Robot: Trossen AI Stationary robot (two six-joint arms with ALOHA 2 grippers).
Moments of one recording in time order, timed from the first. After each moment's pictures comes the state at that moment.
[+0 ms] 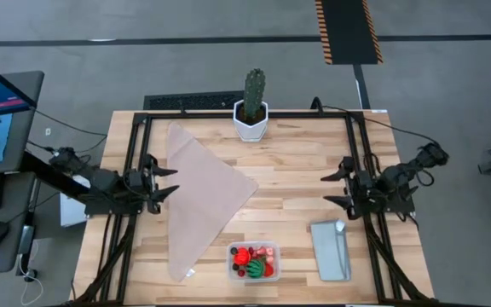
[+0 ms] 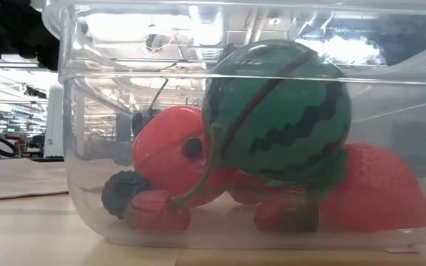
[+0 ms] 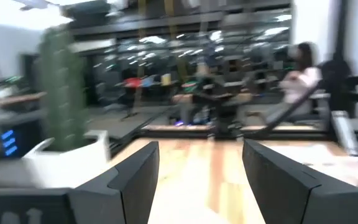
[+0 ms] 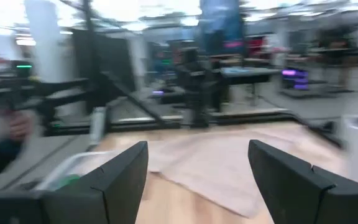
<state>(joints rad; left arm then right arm) -0.48 0.00 0.01 0.22 -0.66 0.17 0.54 0.00 0.09 -0.01 0.48 -0.01</state>
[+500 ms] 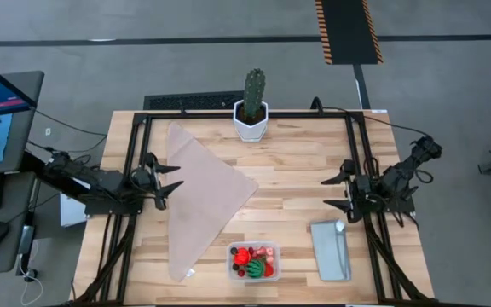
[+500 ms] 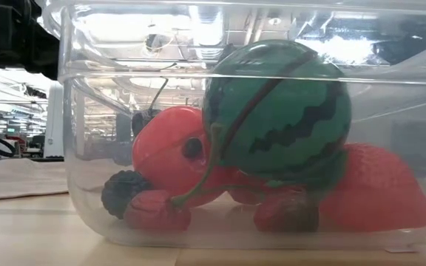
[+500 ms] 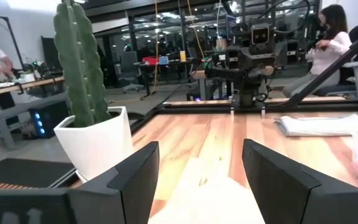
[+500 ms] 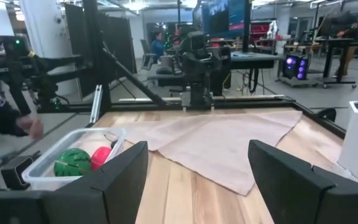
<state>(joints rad) -0.38 0.01 0.01 0.08 -0.66 0.13 0.66 0.01 0.09 -0.09 0.60 -0.01</state>
